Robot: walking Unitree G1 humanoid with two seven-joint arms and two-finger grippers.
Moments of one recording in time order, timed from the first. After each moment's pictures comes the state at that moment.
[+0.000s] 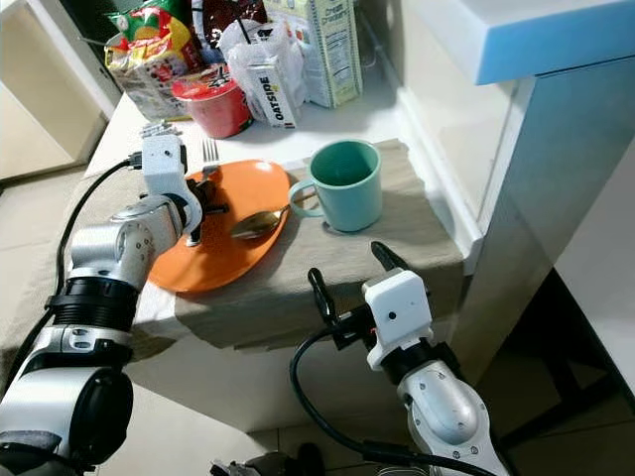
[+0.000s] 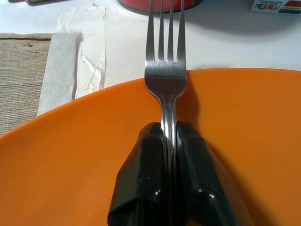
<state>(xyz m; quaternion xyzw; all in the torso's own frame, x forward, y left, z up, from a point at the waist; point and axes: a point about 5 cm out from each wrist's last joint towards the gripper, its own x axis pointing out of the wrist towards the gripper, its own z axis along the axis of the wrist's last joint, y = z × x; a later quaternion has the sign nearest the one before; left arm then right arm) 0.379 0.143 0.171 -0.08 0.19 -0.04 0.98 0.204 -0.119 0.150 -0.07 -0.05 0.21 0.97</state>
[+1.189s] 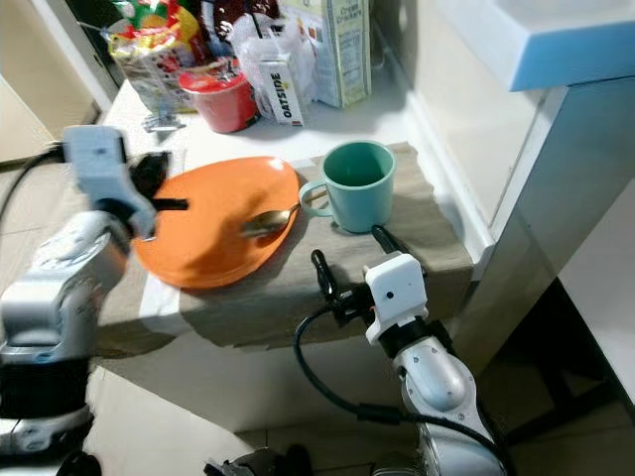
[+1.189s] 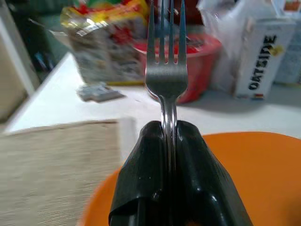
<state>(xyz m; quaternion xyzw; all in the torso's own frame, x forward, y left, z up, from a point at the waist) 0.318 0.179 0.208 -0.03 -0.01 -0.02 1.00 0.234 -0.123 0.141 -0.07 -0.08 0.19 0.98</state>
